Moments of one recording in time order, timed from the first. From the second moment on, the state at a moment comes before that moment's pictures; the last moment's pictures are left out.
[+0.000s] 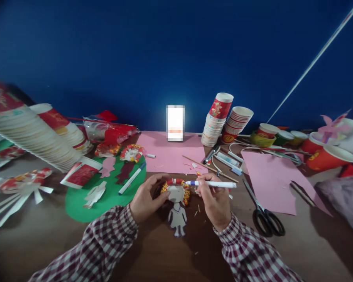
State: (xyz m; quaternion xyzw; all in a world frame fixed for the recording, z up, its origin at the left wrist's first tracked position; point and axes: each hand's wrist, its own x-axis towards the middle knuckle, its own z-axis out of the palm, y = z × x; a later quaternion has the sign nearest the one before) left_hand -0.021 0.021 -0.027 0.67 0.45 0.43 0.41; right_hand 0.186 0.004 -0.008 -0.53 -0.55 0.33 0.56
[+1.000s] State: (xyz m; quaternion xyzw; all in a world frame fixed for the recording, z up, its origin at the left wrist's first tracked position) left_hand -0.021 0.020 -0.024 0.68 0.47 0.44 0.36; right_hand 0.203 -0.019 0.005 -0.47 -0.82 0.08 0.32
